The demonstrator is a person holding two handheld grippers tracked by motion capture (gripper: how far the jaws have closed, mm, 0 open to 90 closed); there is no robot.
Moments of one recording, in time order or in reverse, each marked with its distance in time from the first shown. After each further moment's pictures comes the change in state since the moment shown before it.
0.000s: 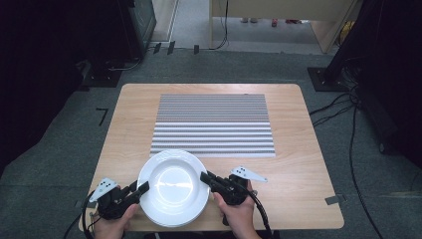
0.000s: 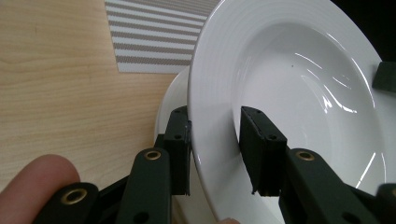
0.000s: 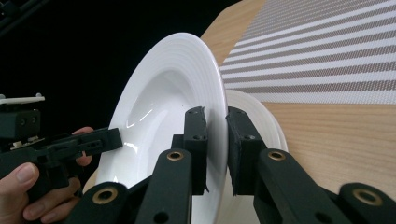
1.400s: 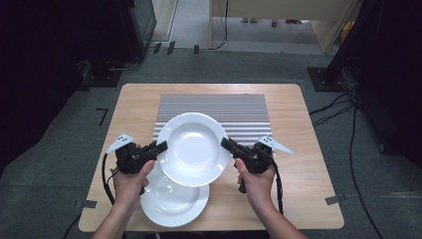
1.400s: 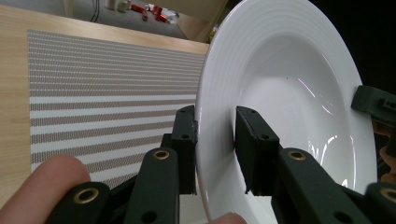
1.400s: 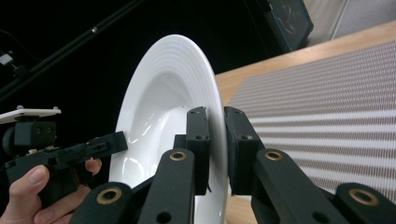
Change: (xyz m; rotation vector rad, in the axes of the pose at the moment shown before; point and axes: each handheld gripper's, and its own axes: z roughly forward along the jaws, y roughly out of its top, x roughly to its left) left arm -0.022 0.101 0.064 -0.071 -0.151 -0.018; right arm -0.029 0.090 -0.022 -0.168 0.002 -0.009
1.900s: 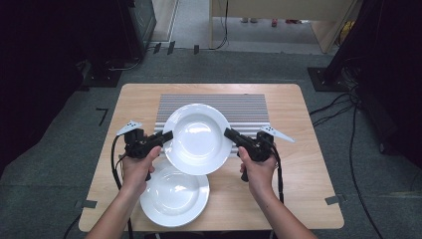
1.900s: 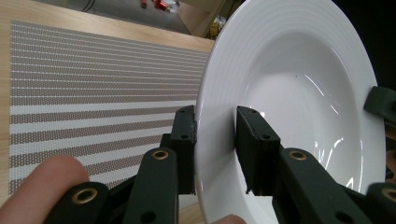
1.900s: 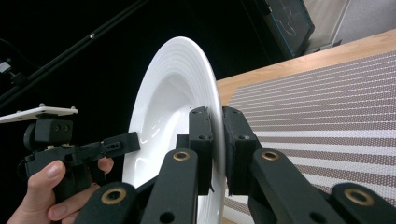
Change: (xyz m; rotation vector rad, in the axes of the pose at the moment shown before) left arm 0.016 0.016 0.039 0.048 -0.008 -0.051; right arm -0.023 0.020 0.015 0.003 0.007 0.017
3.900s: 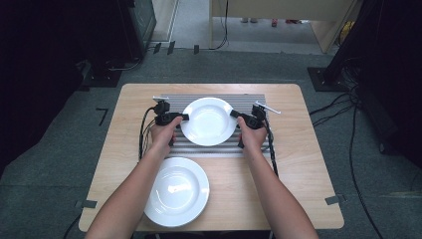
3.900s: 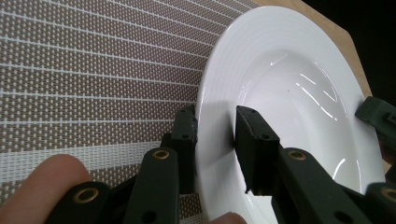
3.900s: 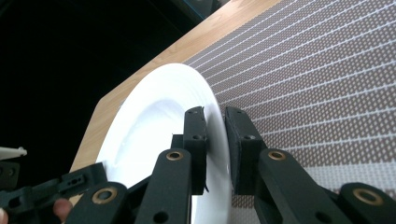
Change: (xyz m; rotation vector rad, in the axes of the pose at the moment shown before) left arm 0.074 0.032 0.160 0.273 0.128 -0.275; right arm -0.136 0.026 0.106 0.091 -0.317 0.280
